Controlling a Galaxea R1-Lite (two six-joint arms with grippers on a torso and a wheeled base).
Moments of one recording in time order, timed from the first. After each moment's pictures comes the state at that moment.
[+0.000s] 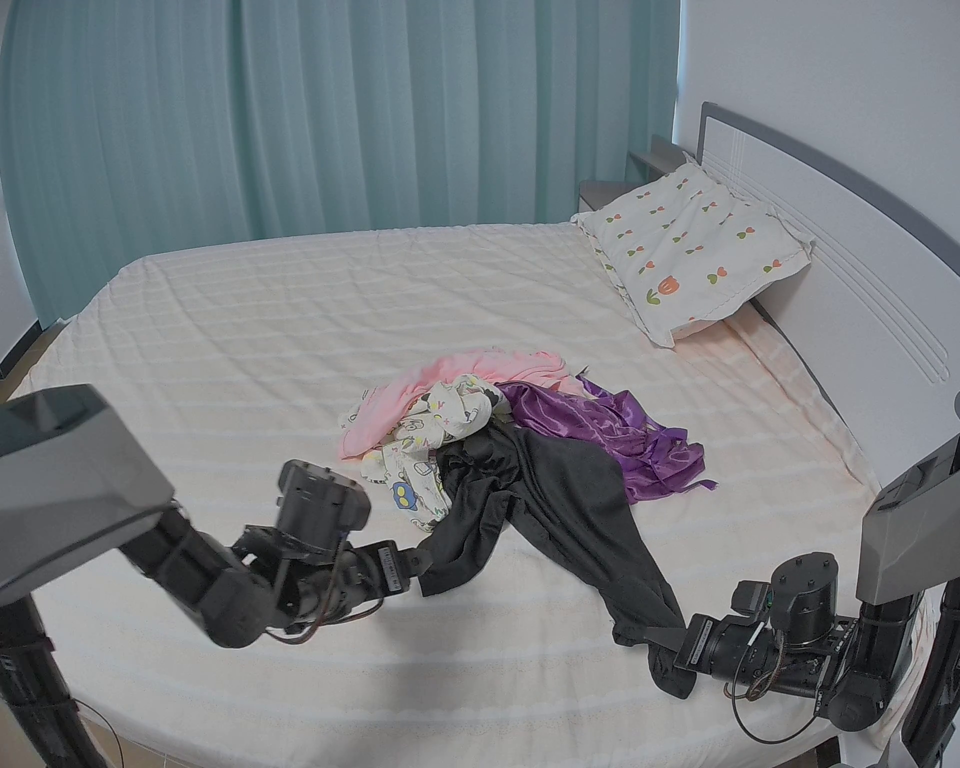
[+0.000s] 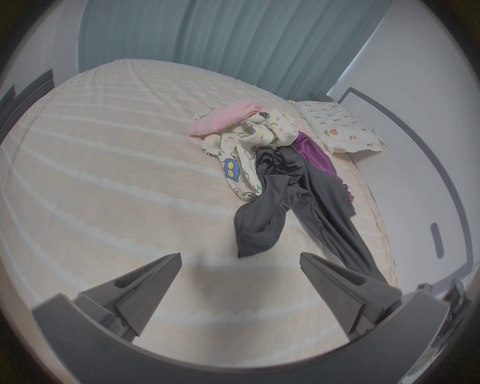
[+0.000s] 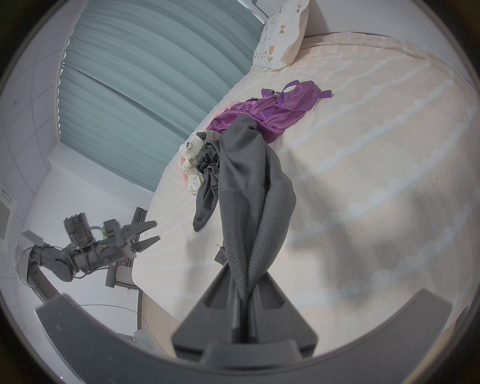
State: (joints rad) left arm -0.52 2.02 -0.70 -0.57 0.13 -0.66; right arm 0.54 2.14 -0.04 -1.55 0.09 0.82
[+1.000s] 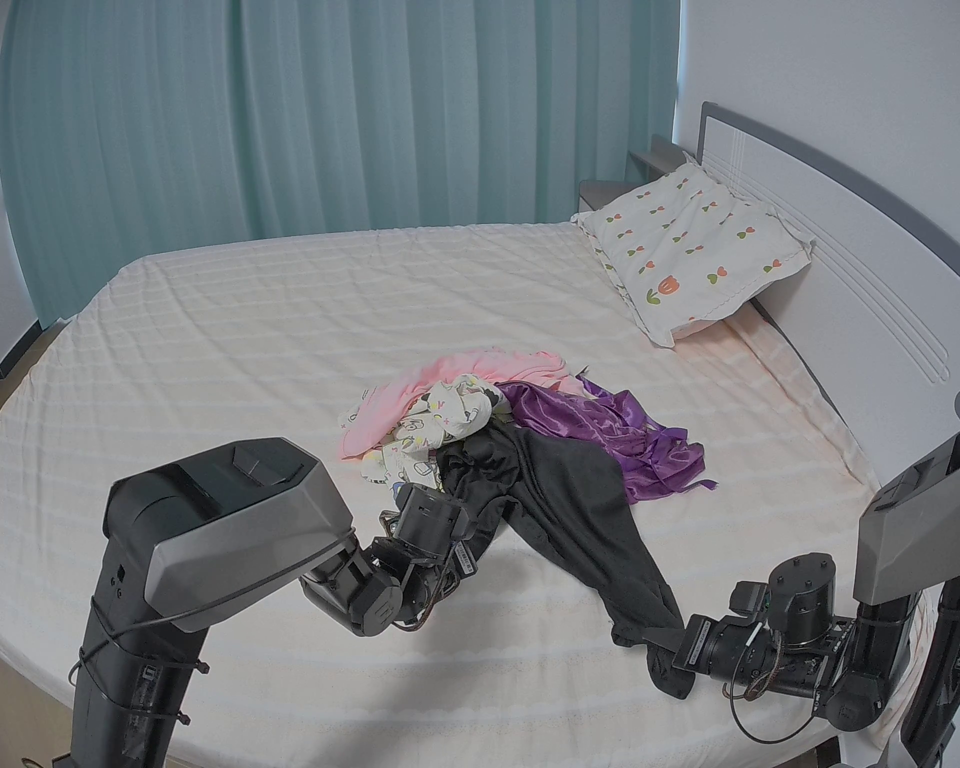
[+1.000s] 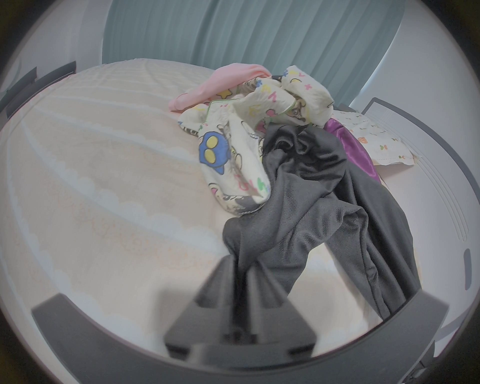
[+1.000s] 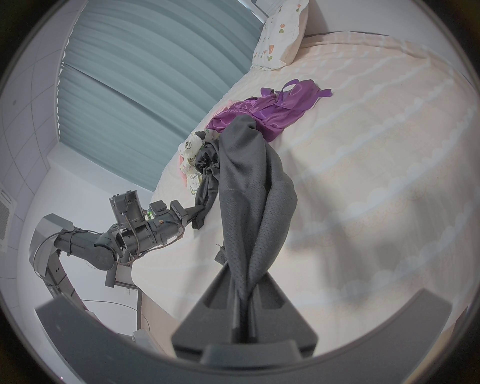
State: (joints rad) left arm -0.58 2.48 -1.15 -0.58 0.32 -0.80; right arm 0.54 2.15 -0.04 -1.55 0.09 0.82
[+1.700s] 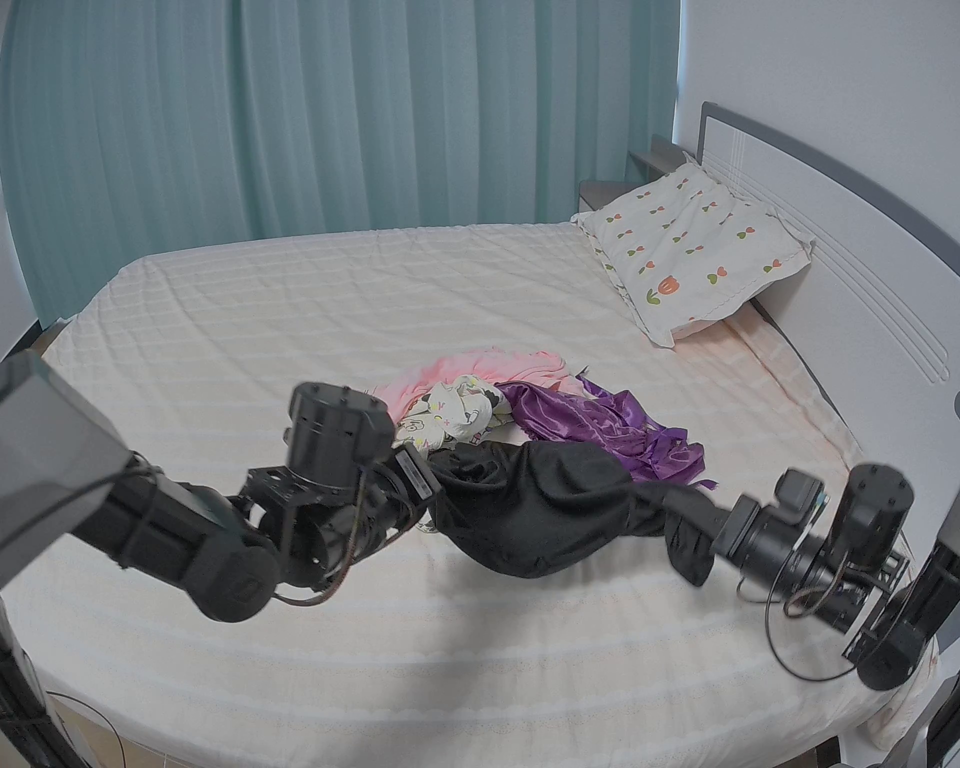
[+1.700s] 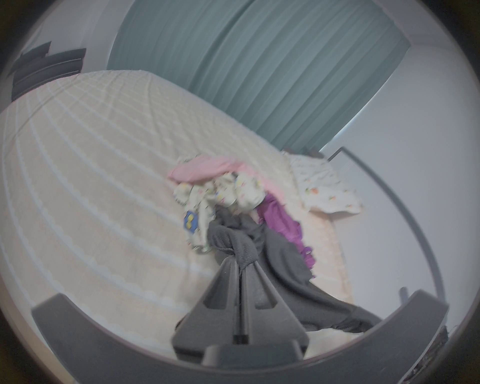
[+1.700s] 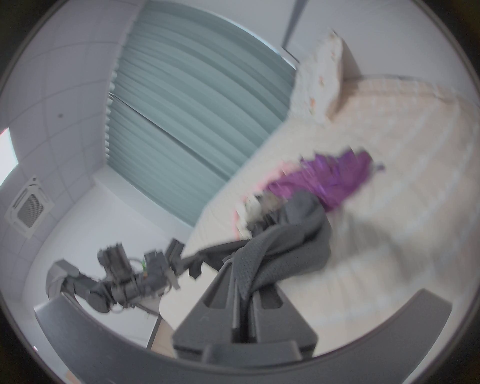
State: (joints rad) left arm -0.61 1.95 -0.88 -0.58 0.31 -0.87; right arm 0.49 1.87 -0.20 -1.54 0.09 0.81
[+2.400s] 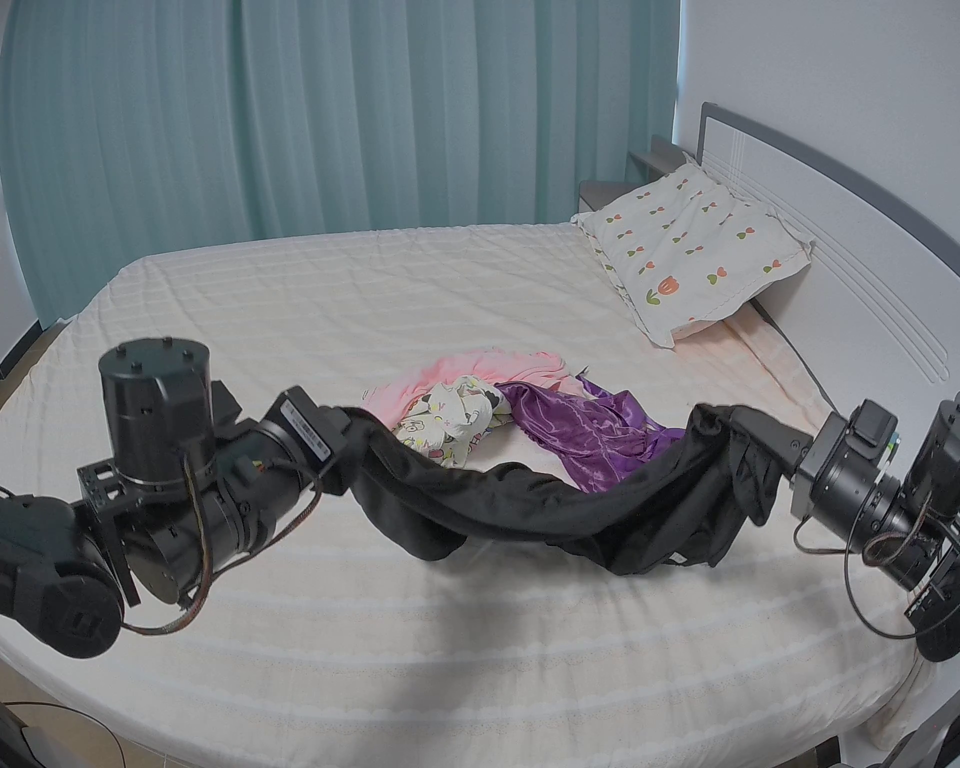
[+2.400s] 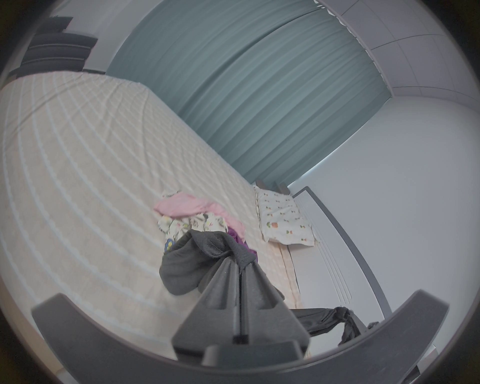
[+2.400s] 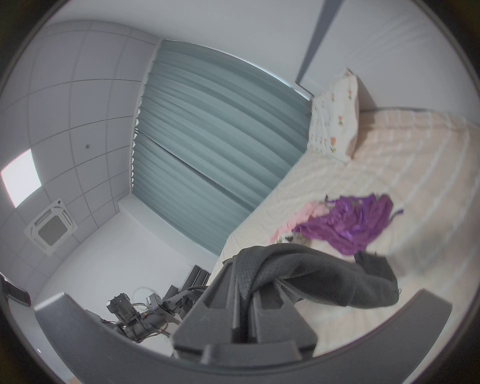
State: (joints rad) left arm -0.60 1.56 -0.67 -0.65 0.29 -0.92; right arm 0.37 1.57 -0.29 -1.34 0.19 0.91
